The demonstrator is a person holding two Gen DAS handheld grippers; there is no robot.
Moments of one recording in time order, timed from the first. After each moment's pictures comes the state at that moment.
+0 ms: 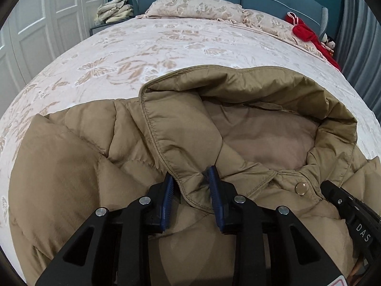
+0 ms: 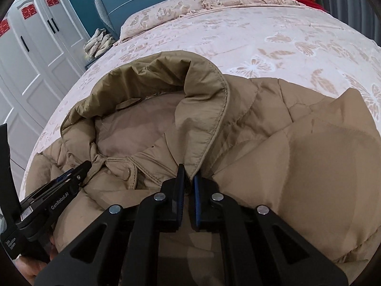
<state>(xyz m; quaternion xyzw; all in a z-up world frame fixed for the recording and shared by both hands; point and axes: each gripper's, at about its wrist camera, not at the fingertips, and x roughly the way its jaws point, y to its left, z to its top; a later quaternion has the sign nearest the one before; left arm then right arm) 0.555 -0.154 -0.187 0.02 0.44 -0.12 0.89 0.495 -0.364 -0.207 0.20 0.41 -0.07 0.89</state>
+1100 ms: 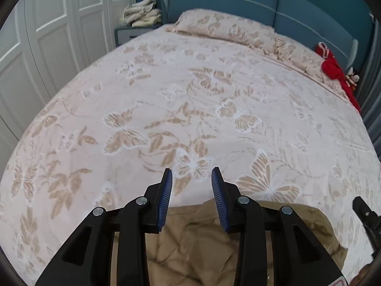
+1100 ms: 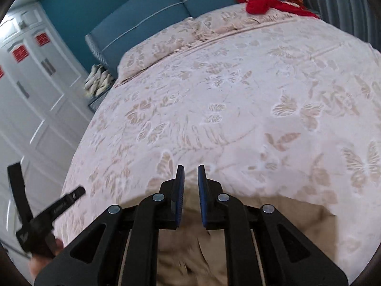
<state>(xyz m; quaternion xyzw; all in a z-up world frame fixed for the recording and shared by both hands) 0.665 -0.140 -0.077 -0.03 0.46 -0.04 0.89 0.575 -0.415 -0.091 0.27 0.35 -0.09 0.89</state>
